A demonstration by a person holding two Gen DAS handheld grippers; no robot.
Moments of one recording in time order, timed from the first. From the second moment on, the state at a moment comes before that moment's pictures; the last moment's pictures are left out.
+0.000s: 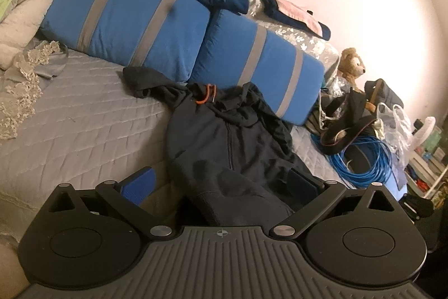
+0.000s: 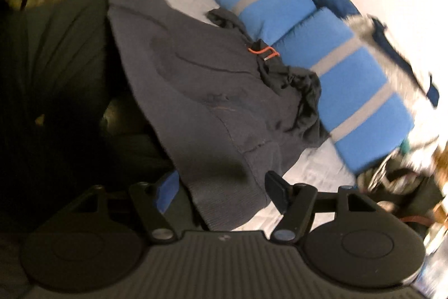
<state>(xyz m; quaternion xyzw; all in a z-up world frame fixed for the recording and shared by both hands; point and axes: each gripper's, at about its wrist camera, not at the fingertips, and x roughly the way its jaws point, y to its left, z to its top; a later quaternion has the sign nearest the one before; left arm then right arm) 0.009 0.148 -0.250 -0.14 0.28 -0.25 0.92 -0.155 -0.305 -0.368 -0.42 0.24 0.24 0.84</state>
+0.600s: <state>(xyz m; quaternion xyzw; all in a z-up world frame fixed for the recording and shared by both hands) 0.003 0.152 -0.247 -0.15 0.27 -0.25 0.92 -0.150 -0.292 -0.364 -0.46 0.19 0.18 0.85</state>
